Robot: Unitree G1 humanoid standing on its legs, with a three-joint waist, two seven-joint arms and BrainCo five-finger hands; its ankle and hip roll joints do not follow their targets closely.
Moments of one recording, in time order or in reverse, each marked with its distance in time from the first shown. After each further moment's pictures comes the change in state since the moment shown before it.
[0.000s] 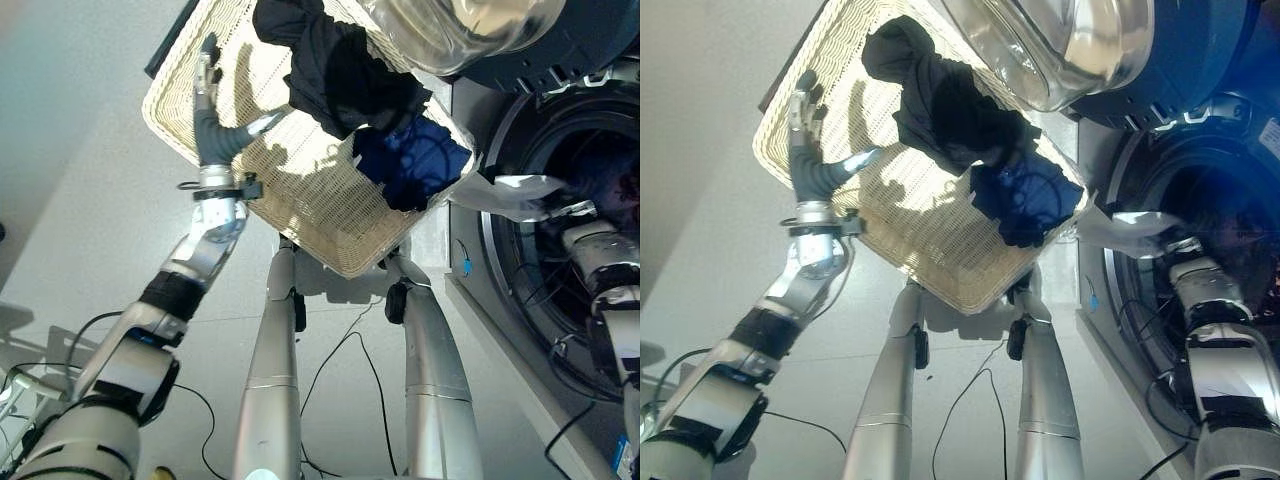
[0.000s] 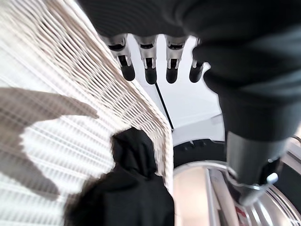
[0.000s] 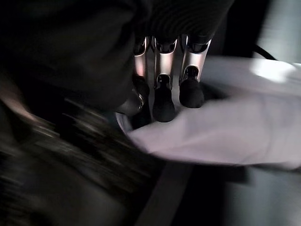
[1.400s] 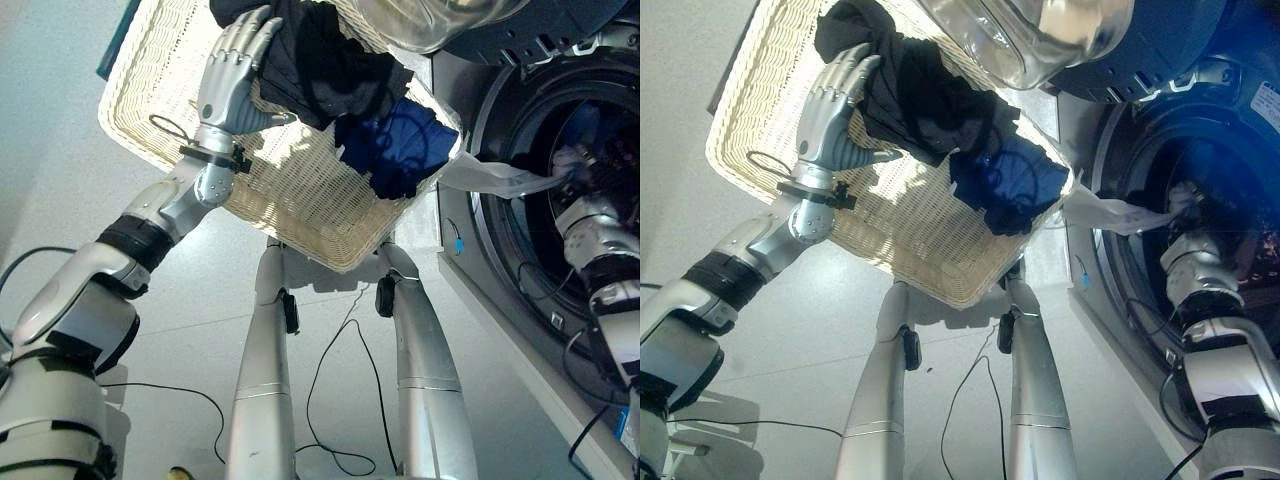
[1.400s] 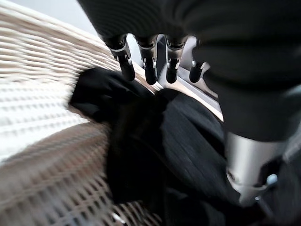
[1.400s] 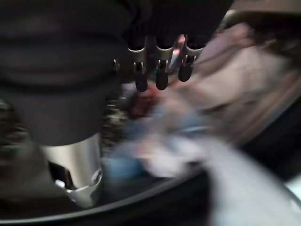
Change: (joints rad) left arm -0.440 0.185 -0.460 0.211 0.591 0.345 0.125; right arm 0.002 0.128 0.229 -0.105 -0.600 0.009 -0.187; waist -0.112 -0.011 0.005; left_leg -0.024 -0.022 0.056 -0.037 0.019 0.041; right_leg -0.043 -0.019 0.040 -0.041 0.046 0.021
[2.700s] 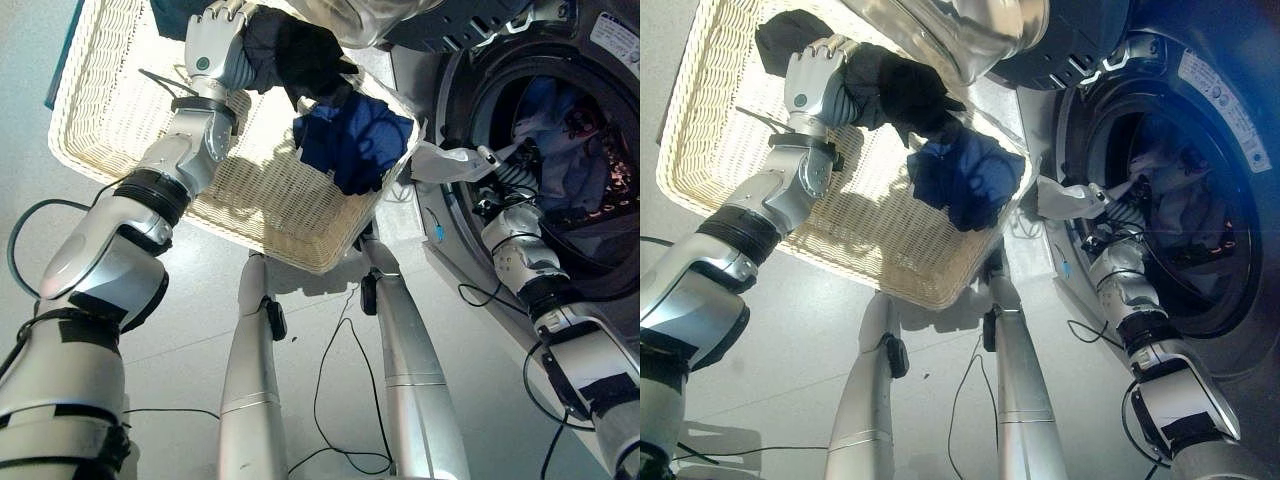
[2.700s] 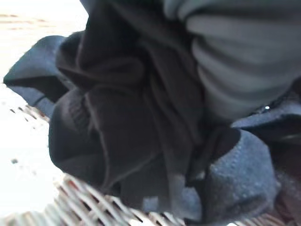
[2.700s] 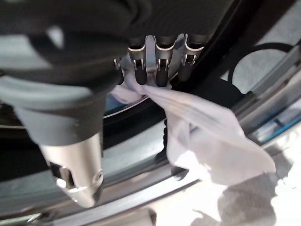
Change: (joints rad) left arm -0.133 -0.115 0.084 0.244 -0.057 0.201 -0.188; right arm 0.100 0.157 0.084 -0.376 -0.075 -0.155 0.021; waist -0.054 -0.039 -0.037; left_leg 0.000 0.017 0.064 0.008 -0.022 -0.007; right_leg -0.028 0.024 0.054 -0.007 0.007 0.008
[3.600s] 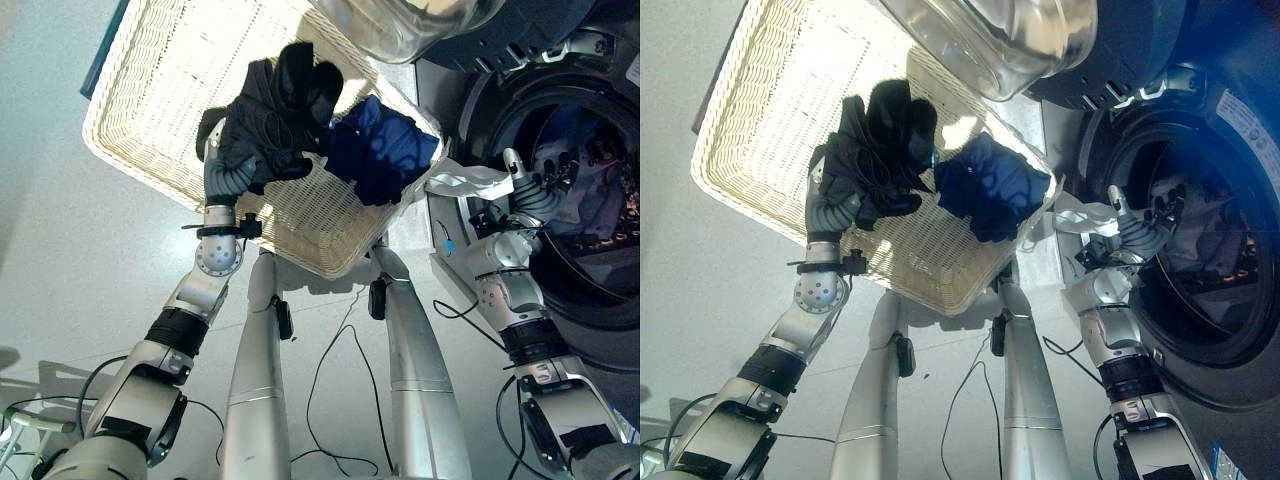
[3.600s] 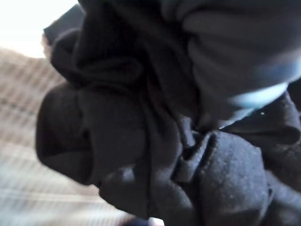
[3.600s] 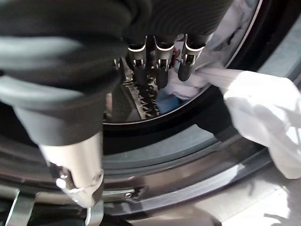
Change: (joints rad) left arm 0.709 -0.211 0.494 -0.502 -0.462 -0.502 -0.093; right arm 0.223 0.156 -0.227 -0.386 -0.338 -0.068 -0.332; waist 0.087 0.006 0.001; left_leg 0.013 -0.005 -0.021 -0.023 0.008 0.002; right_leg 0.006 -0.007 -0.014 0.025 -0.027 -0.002
